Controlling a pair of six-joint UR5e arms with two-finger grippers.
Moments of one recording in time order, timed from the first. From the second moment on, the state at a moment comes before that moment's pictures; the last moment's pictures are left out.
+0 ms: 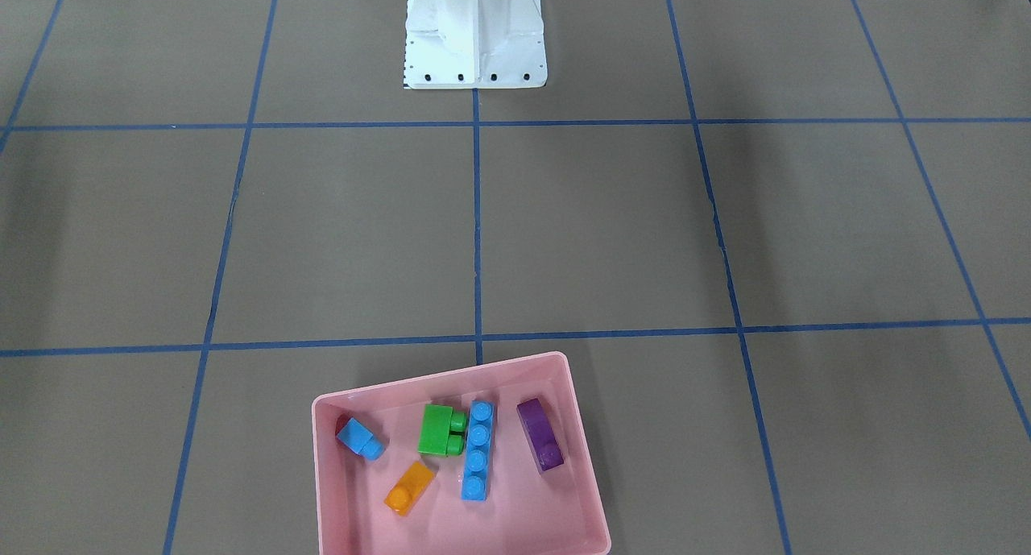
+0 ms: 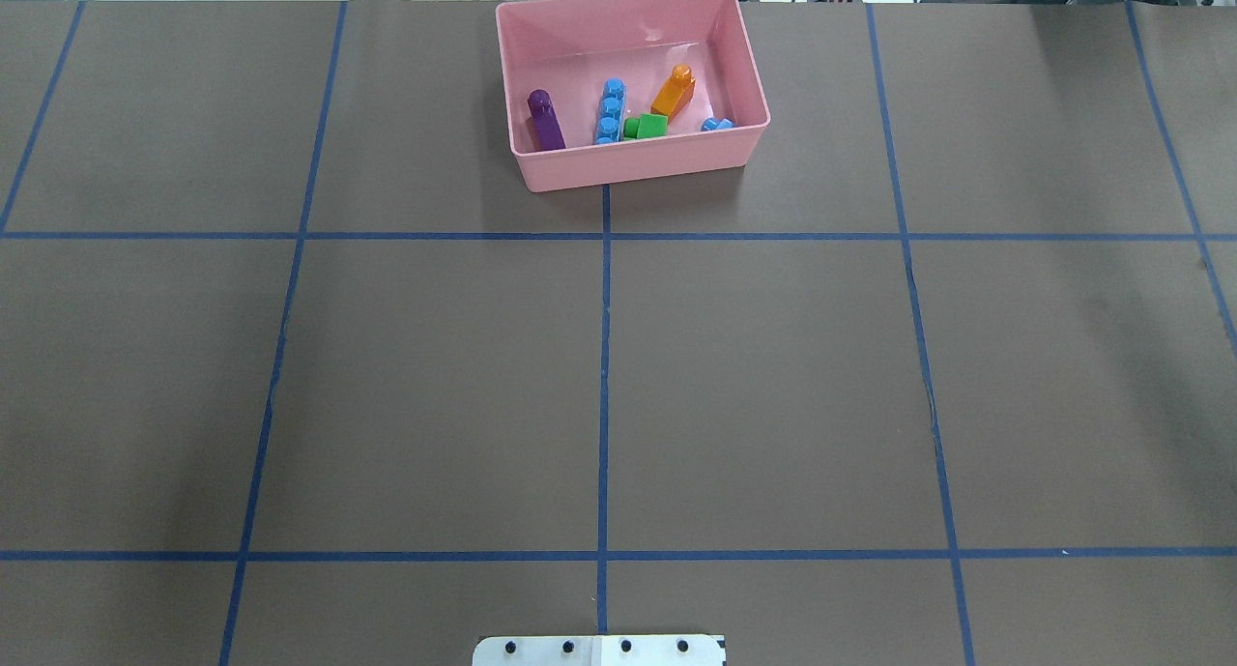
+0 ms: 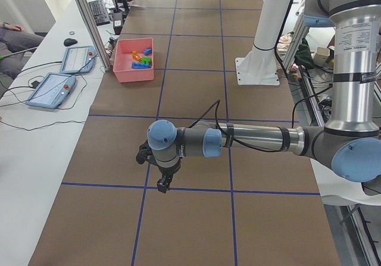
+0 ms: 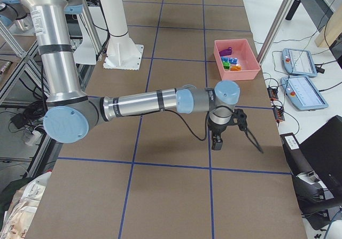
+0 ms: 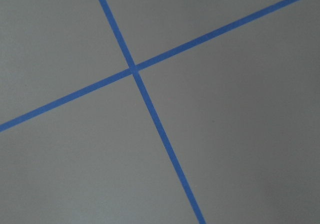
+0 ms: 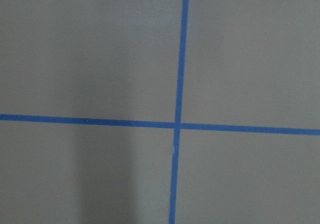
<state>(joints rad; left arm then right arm) -1.58 -1.50 -1.68 -1.52 -2.37 0.32 1.61 -1.49 1.62 -1.68 2.33 -0.03</state>
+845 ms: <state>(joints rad) -1.60 -1.50 -1.75 -1.53 -2.32 0.24 1.65 -1.67 1.65 -1.64 2.24 -0.16</state>
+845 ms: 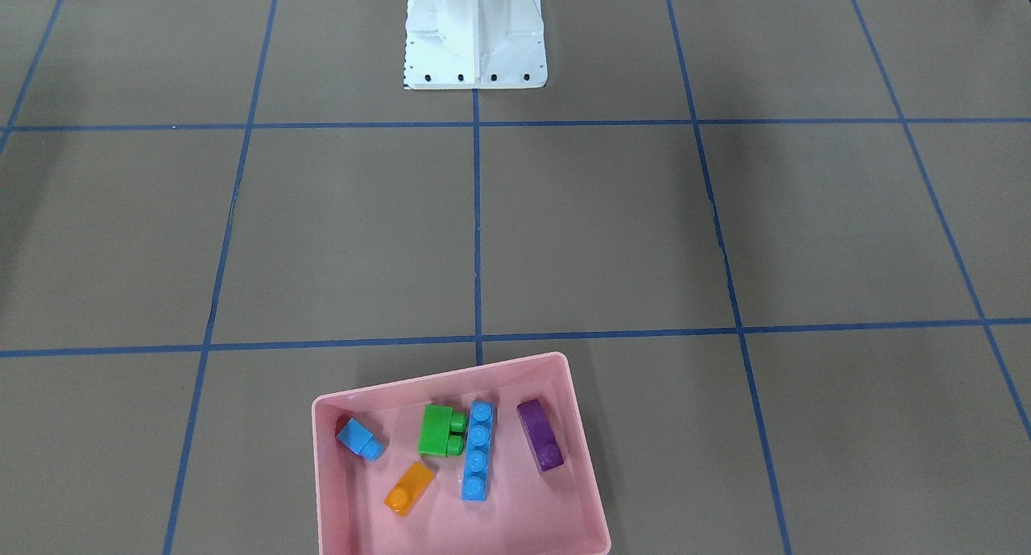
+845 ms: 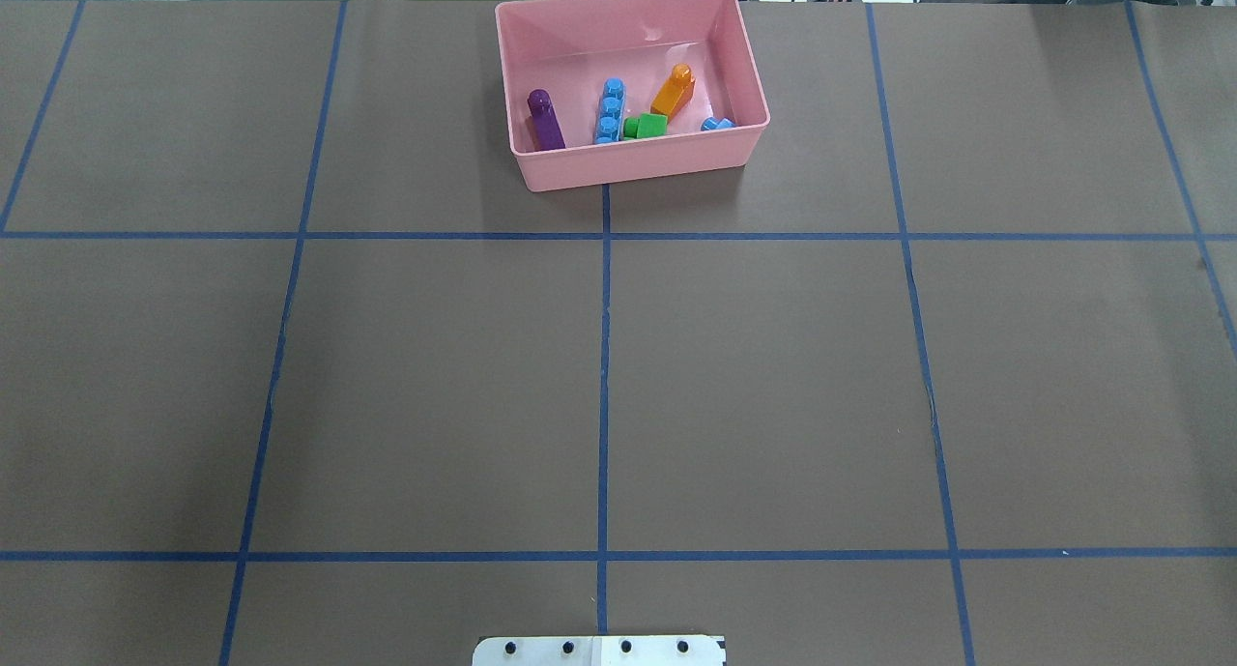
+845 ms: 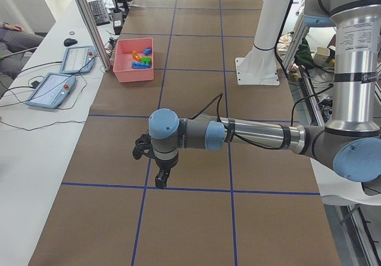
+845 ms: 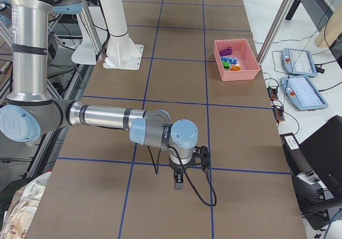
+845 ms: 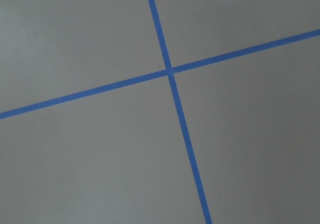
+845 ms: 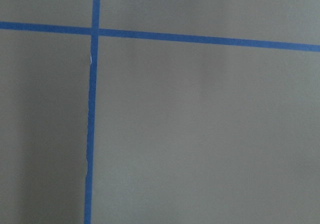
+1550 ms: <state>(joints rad) -1.60 -1.46 -1.77 -1.53 -2.32 0.24 1.65 -1.70 1.65 -1.61 2.26 -0.13</state>
